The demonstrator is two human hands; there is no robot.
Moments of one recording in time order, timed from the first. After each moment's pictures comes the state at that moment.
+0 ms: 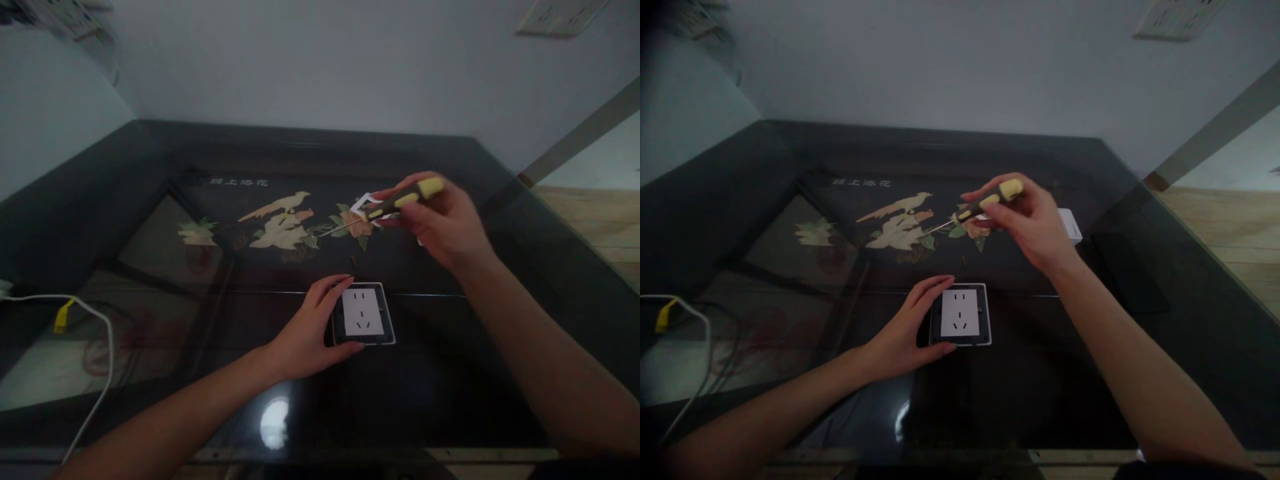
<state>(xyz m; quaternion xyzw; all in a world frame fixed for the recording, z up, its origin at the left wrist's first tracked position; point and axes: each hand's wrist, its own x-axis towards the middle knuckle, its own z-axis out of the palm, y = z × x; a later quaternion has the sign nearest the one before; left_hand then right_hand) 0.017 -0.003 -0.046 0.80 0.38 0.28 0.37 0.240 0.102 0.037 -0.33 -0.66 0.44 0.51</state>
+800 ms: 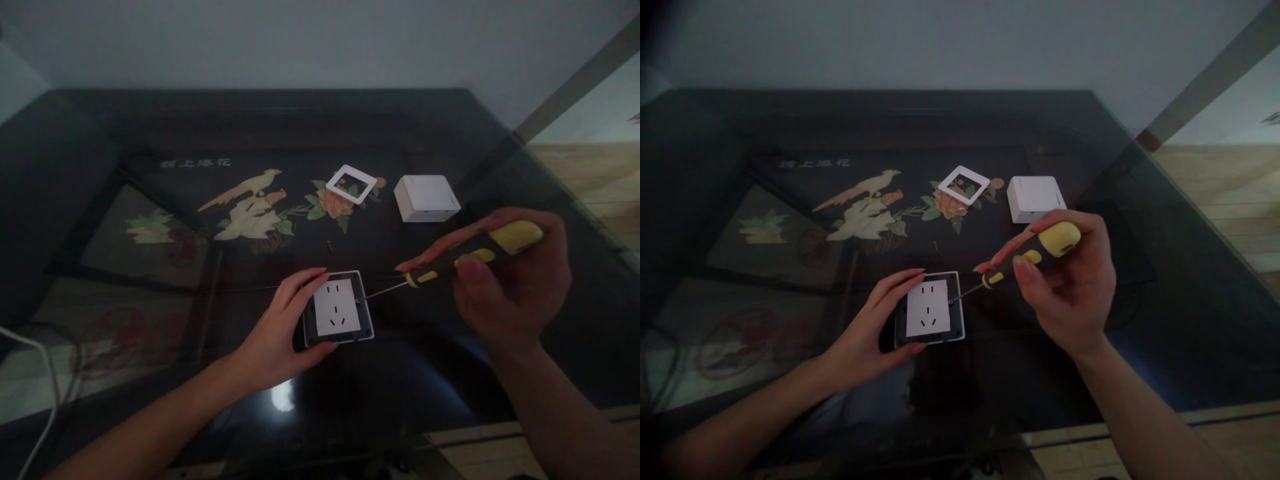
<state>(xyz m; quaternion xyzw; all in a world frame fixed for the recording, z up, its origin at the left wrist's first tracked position) 0.016 -0.001 -0.047 0.81 0.40 0.23 0.36 0.272 0.013 0.010 -0.37 -0.60 0.32 0.63</state>
